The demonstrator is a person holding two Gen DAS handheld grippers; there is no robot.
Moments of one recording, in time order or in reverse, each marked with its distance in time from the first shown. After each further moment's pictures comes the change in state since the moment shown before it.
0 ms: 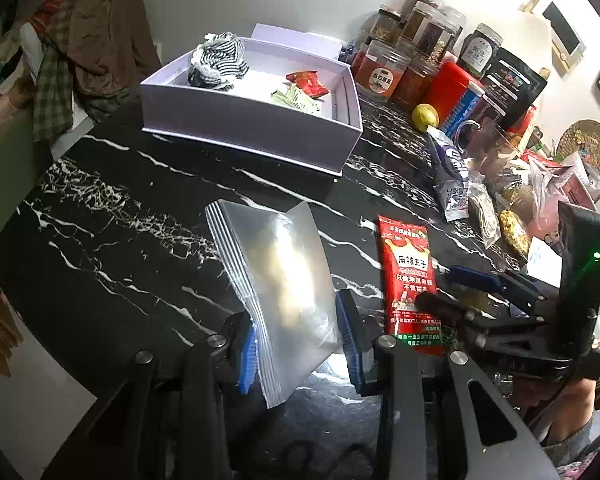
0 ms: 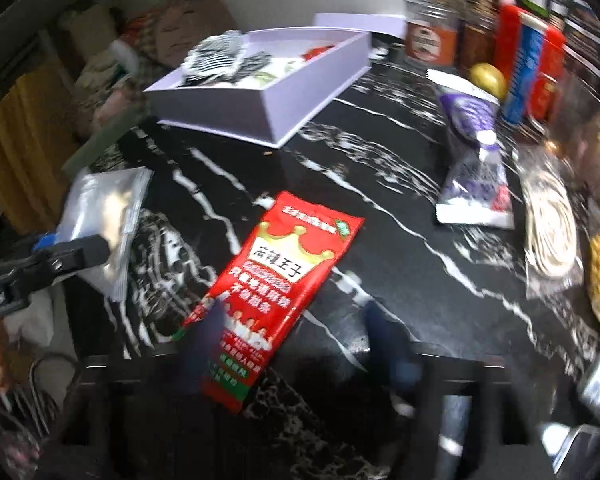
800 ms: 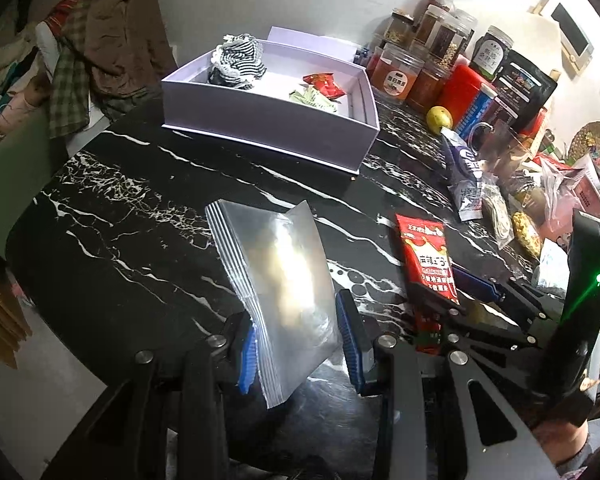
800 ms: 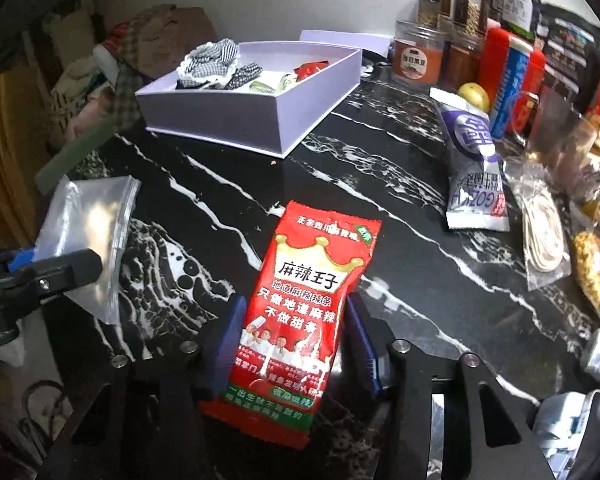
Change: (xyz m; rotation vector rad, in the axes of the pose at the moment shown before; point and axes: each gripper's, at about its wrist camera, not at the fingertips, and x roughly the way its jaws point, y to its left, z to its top) left arm -0.003 0.003 -0.009 -0.014 -0.018 0.053; right arm 0.005 0.027 -0.005 0.015 -0.082 -0.093
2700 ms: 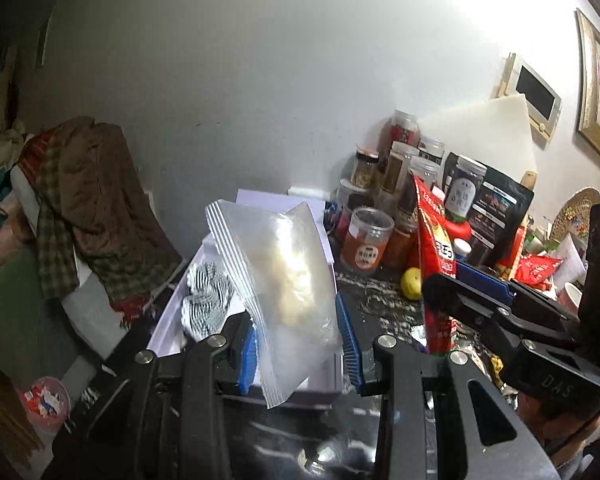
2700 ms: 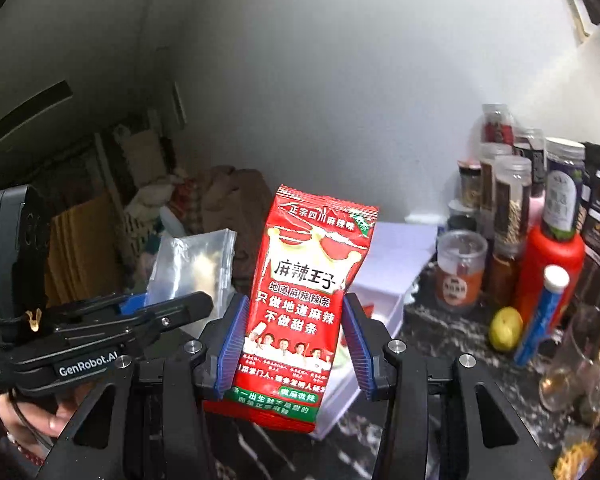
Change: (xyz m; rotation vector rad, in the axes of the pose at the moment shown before) left arm -0.056 -0.036 0.174 0.144 -0.390 -0.025; right arm -0.086 -0.021 0.171 -0.019 -0.500 0.261
